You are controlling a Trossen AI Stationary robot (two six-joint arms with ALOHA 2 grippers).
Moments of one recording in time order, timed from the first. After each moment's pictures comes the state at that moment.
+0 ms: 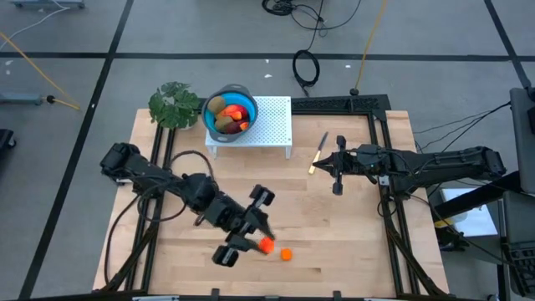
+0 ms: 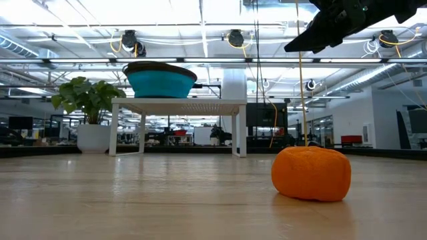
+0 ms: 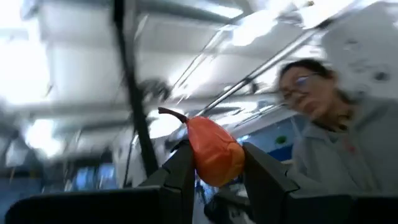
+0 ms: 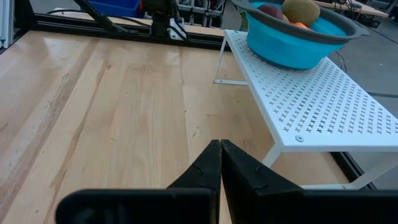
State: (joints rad) left arm -0.39 1.70 1.38 0.97 0.34 0.18; right arm -0.02 0.85 0.59 -0.09 0.15 -0.12
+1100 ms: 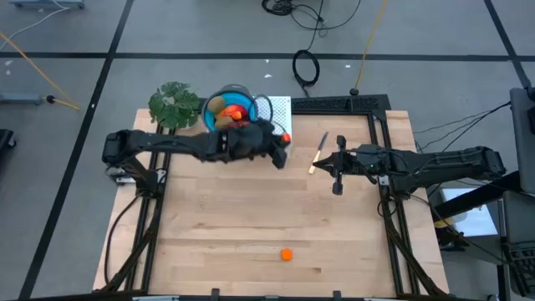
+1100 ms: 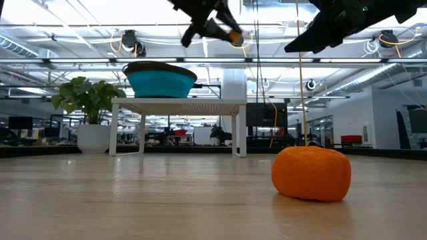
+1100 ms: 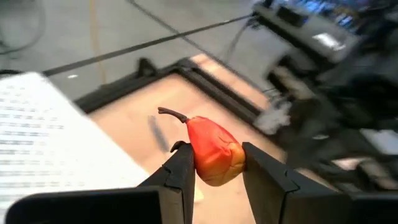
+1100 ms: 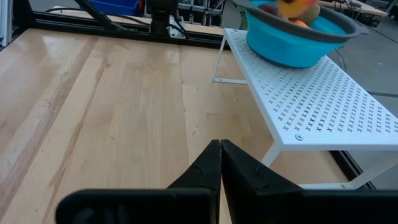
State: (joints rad) left arm 0.06 1.65 1.38 -0.11 -0.33 -0.51; right arm -0.02 0.85 0.59 -0.09 0.16 -0.12
